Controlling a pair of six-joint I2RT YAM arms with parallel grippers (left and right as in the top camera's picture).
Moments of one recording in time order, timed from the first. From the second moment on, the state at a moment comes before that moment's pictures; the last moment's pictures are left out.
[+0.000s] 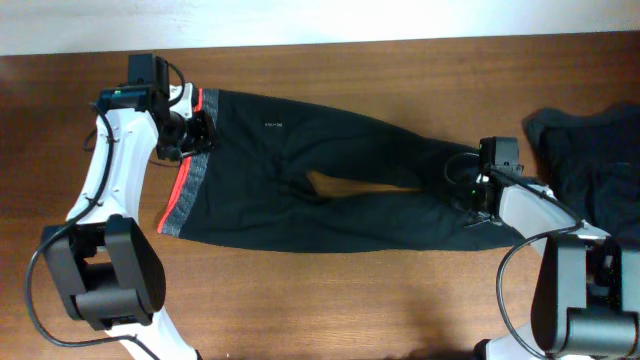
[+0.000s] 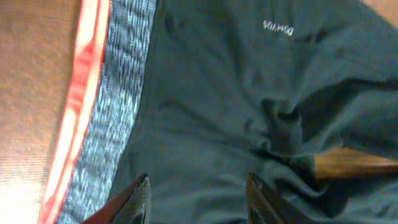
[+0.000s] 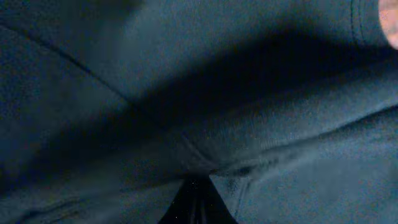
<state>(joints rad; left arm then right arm) 0.05 1.96 1.68 -1.00 0.26 -0.11 -0.11 1.72 0.89 -0.44 0.07 0.40</state>
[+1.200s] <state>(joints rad) 0.05 2.21 1.71 -0.87 0.12 0.00 -0.11 1.73 1.34 -0.86 0.03 0.31</state>
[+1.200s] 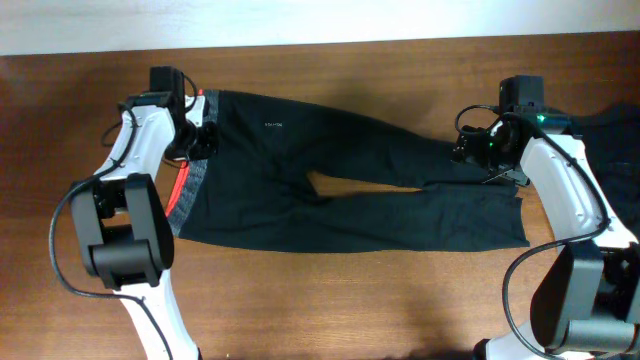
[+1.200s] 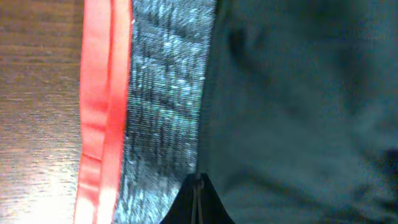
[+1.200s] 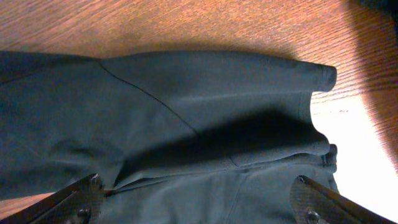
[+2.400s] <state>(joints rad) 0.05 2.13 1.71 -0.91 -0.17 -0.26 -0.11 1.73 1.34 -0.86 0.03 0.31</state>
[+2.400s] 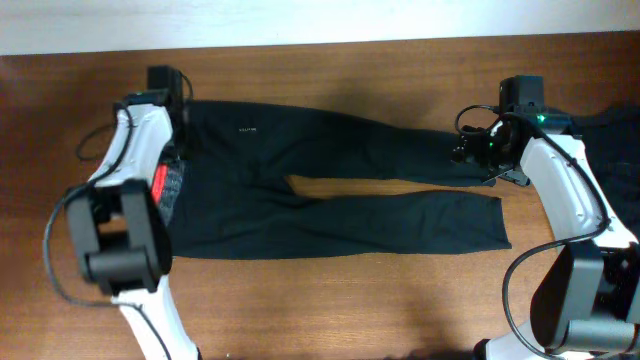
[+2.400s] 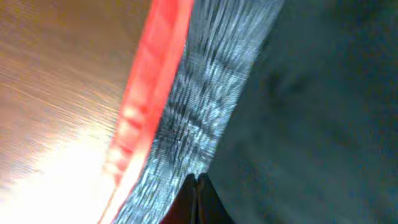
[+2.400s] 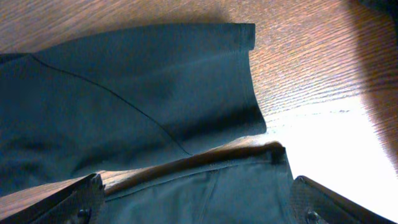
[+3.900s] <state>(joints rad) 0.05 1.82 1.63 -0.92 -0.08 -0.26 -0.23 2.02 1.34 -0.73 0.02 0.27</state>
